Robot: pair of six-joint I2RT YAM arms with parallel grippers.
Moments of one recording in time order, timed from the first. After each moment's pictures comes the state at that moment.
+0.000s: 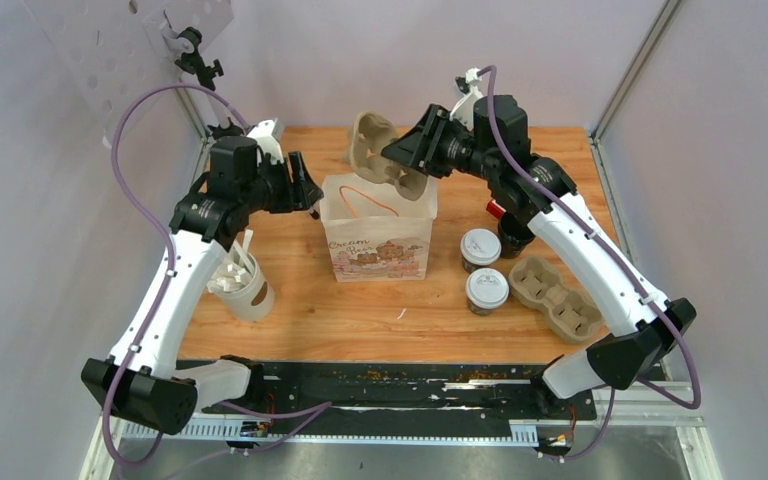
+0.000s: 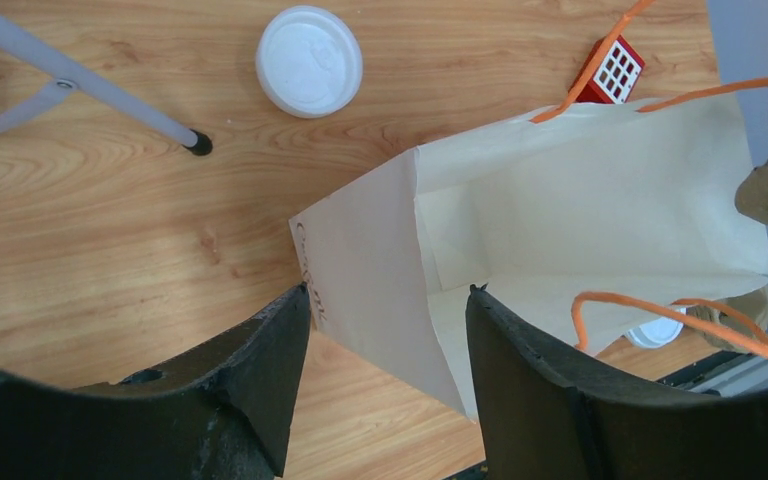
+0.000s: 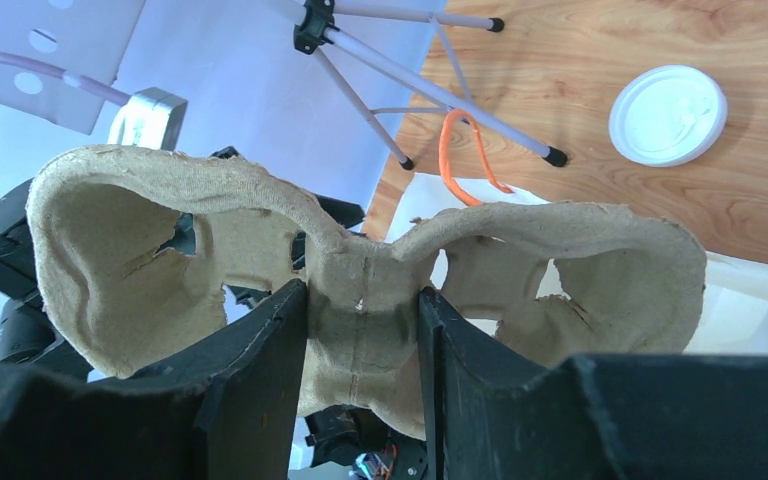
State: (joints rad) left arm -0.27 1.18 1.34 -0.70 0.20 -0.35; right arm 0.60 1.48 1.70 -0.47 -0.27 0.80
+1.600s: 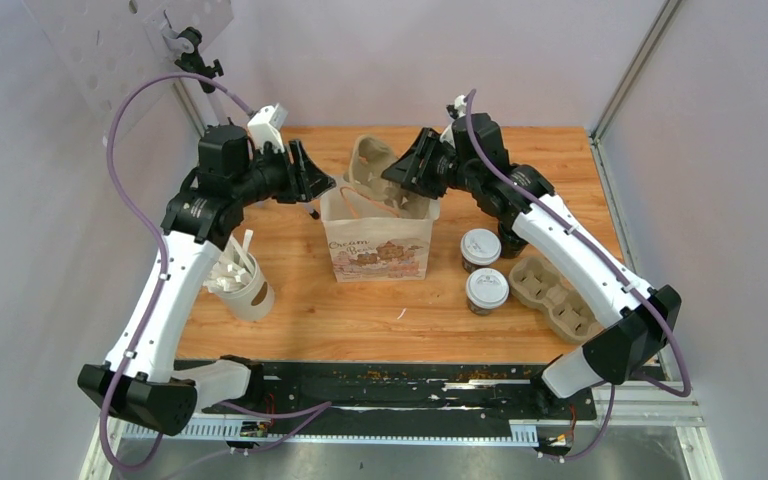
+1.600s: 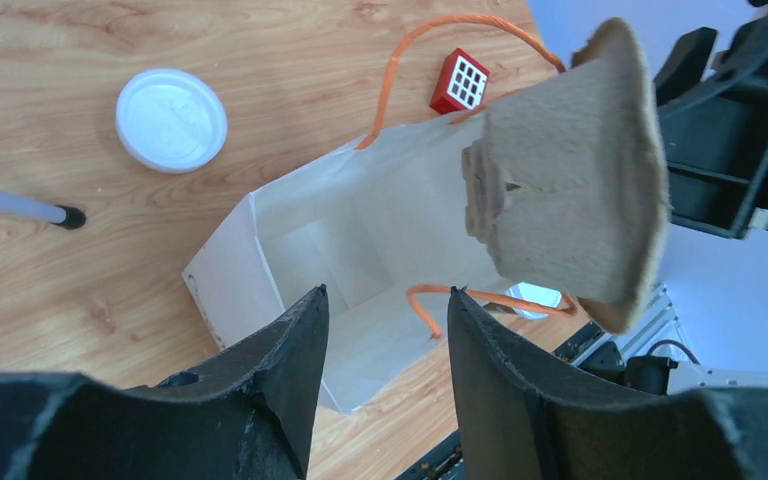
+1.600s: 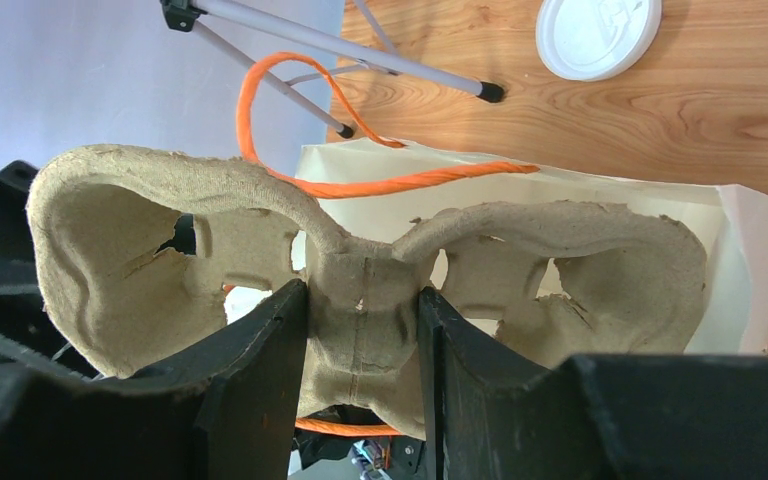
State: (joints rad) left arm -0.27 1.20 1.41 -0.63 0.43 -0.39; right arm 0.61 1.51 1.58 -0.49 -0.21 0.89
